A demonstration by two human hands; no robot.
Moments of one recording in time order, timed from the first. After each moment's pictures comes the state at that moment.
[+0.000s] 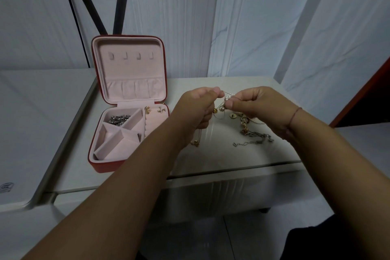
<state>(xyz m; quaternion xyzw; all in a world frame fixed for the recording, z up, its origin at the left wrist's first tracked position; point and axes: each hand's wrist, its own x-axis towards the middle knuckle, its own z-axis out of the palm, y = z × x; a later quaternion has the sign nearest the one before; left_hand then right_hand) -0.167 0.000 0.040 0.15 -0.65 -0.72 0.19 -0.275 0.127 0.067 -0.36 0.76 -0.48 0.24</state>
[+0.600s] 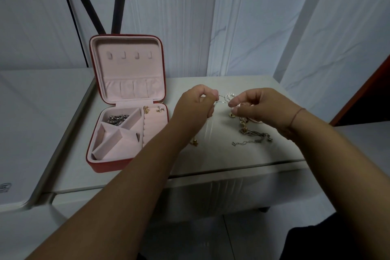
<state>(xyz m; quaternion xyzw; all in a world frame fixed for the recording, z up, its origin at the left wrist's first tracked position) -0.172 0.001 0.034 0.19 -0.77 -0.55 0.27 -0.285 0.133 0.063 -0.35 0.79 -0.45 0.22</state>
